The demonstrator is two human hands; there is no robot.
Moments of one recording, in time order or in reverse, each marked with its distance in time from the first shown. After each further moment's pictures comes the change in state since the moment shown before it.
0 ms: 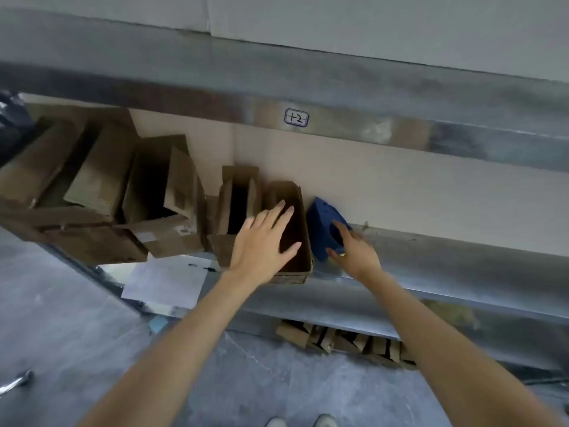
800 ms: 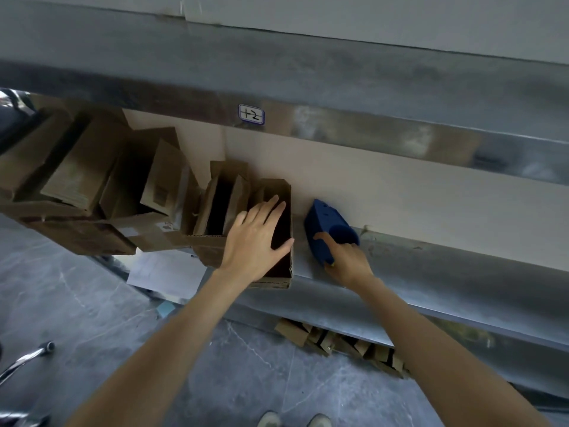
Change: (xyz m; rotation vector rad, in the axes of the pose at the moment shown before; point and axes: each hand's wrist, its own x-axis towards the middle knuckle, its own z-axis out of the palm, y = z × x) left_hand 0.030 0.024 0.017 0.074 0.005 -0.101; right_hand 0.023 0.027 0.010 -0.148 -0.097 -0.247
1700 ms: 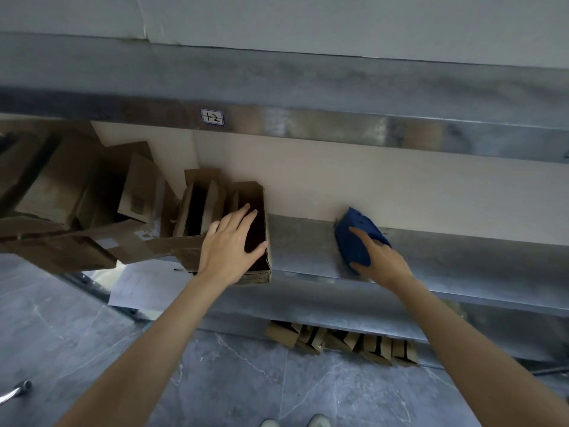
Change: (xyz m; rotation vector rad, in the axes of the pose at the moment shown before) left_hand -0.020 0.005 -0.005 -0.028 -0.041 -0.010; right_hand -0.089 0.087 -0.033 0.100 0.016 0.231
